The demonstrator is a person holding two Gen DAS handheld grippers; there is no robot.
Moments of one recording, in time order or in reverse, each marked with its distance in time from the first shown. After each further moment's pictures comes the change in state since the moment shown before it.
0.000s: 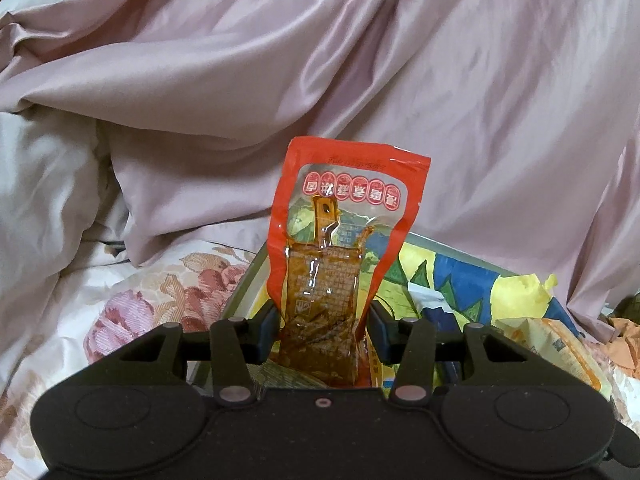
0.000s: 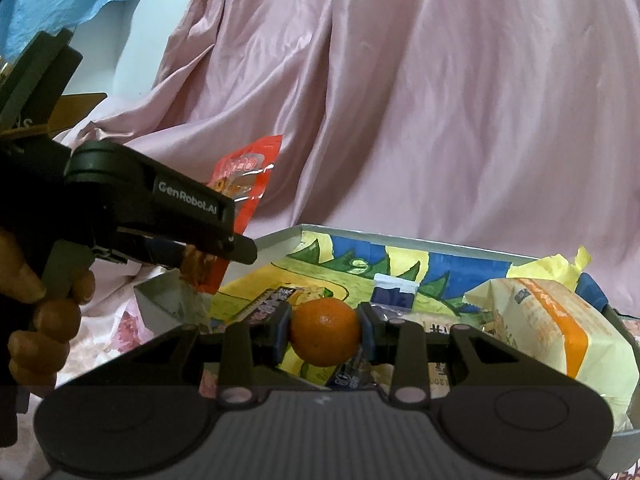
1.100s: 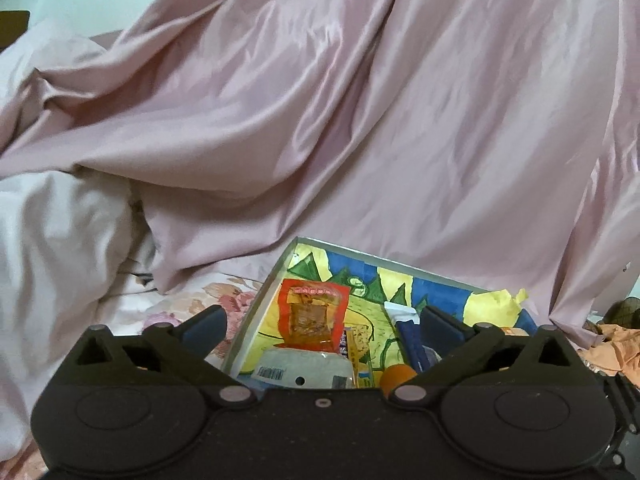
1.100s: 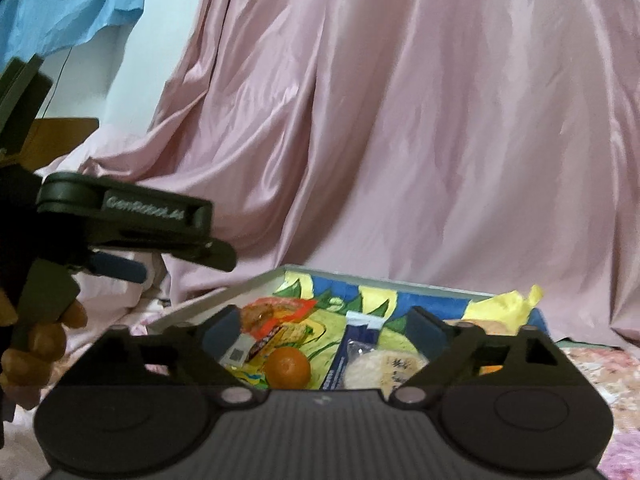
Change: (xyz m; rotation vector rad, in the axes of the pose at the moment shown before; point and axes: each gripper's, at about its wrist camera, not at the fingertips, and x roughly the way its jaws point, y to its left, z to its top) left arm -0.078 -0.010 -0.001 0.033 -0.098 0.005; right arm -0.057 -0.004 0.024 0.003 -0.094 -0.067
